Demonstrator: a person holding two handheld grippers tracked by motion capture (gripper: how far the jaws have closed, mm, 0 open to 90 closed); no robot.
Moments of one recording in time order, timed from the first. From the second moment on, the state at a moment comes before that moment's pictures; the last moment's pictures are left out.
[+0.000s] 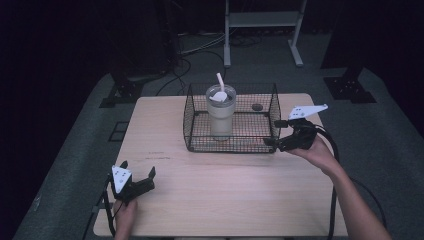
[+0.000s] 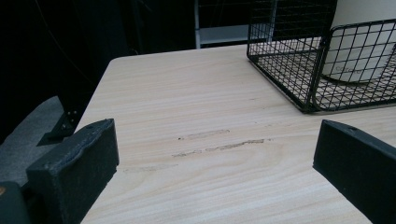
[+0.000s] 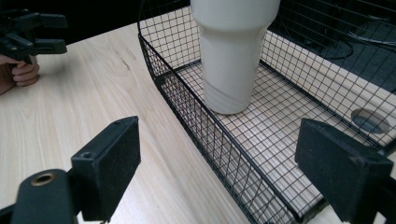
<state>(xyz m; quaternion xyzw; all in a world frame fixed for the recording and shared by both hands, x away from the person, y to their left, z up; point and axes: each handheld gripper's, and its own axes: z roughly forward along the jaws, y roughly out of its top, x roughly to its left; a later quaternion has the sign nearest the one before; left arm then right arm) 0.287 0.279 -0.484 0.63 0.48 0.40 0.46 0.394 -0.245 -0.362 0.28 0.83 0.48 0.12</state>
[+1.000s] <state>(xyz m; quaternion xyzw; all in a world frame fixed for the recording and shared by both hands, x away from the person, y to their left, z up) 0.287 0.279 -0.484 0.63 0.48 0.40 0.46 0.360 -0.290 -0.397 0.32 0.81 0.48 0.11</state>
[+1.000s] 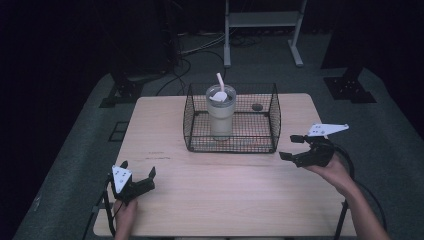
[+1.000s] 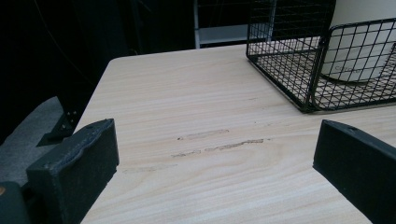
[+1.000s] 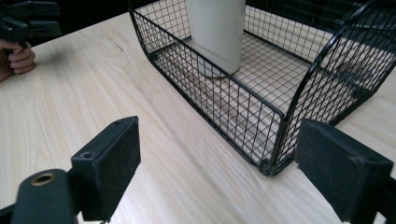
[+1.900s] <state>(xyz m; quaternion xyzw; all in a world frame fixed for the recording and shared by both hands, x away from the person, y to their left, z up) 0.287 0.279 -0.484 0.64 0.48 0.40 0.45 0.336 -0.306 -0.427 0.34 0.80 0.48 0.12</state>
